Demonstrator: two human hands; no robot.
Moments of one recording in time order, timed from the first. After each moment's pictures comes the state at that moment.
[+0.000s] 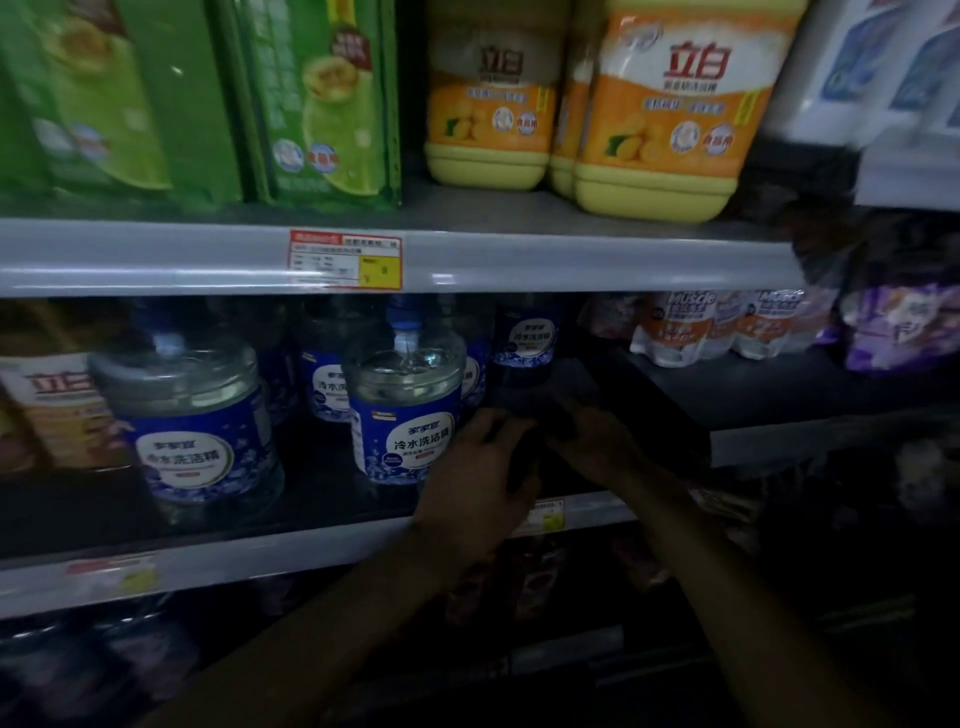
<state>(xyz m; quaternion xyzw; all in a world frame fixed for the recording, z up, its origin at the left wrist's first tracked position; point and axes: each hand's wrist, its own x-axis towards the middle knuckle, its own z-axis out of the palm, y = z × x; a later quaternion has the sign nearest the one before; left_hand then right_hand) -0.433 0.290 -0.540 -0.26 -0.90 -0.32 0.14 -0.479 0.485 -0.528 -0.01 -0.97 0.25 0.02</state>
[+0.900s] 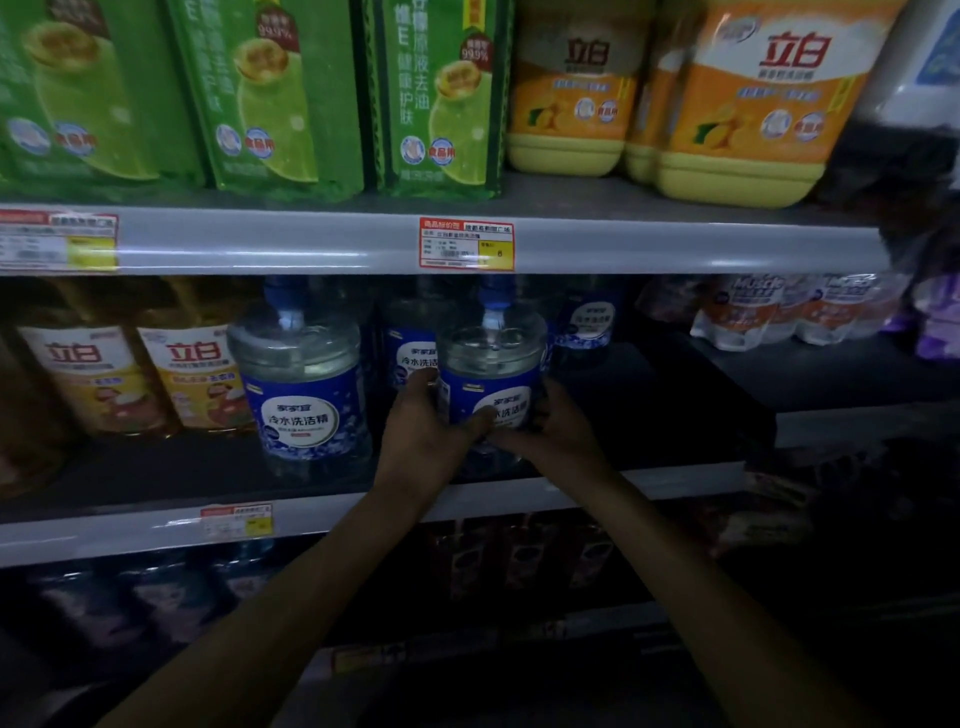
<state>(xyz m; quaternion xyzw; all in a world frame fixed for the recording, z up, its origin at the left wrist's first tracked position) -0.433 0.176 -0.527 -0.06 -0.81 -0.57 0.13 -0.436 0.350 -0.531 0.03 -0.81 0.58 0.03</state>
